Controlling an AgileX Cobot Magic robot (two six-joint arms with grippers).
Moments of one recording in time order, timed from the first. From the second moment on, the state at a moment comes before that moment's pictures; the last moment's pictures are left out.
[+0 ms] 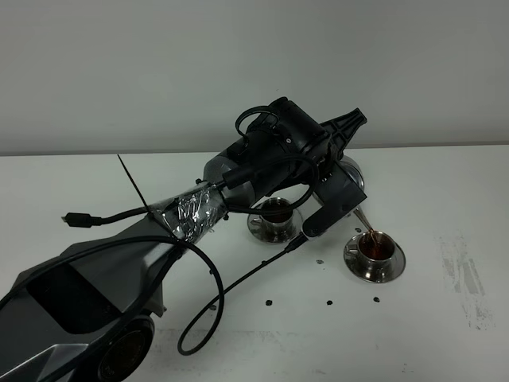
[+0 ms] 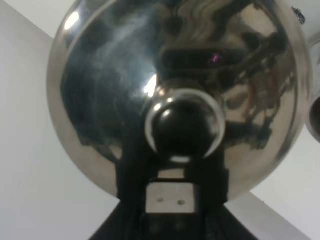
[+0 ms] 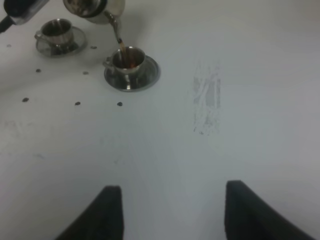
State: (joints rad) left arm -0.70 2.52 -2.41 0.38 0.74 1.76; right arm 0.10 -0.01 -0.52 0.08 1.11 -0.04
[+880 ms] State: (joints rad) left arm -0.72 2.52 -2.41 0.44 0.71 1.76; right arm 0.10 -0.01 -0.52 0.08 1.11 -0.04
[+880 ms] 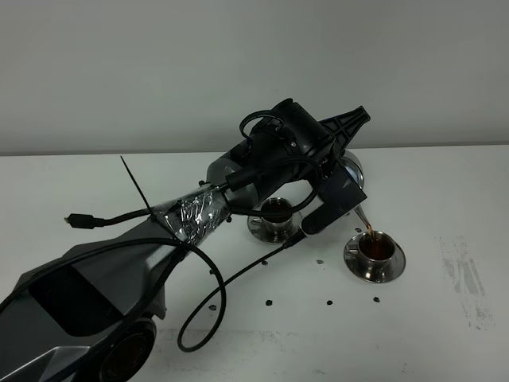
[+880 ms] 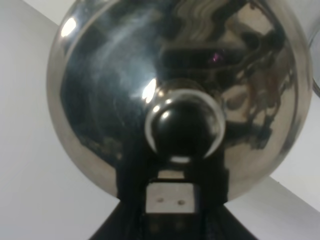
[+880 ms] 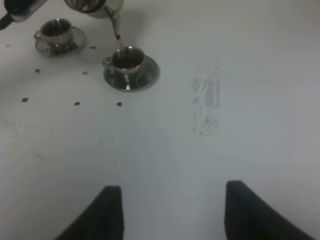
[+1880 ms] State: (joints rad) left arm -0.72 2.52 -2.41 0.44 0.72 1.76; right arm 0.10 -0.01 -0.52 0.08 1.11 -0.04
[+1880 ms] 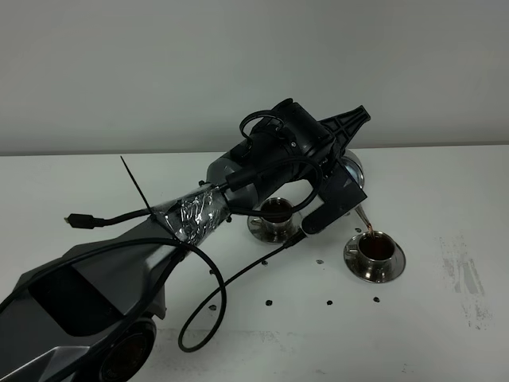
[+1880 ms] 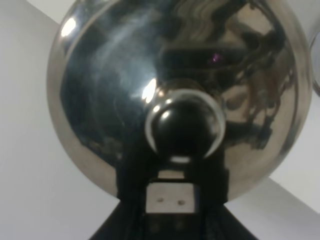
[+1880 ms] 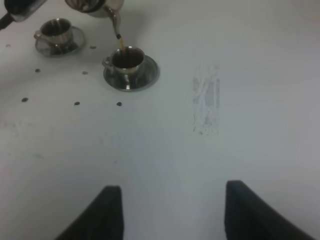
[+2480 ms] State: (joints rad) left arm -0.69 2.52 -2.41 0.33 0.77 1.66; right arm 0.10 -0.01 -0.52 0.08 1.11 -0.04
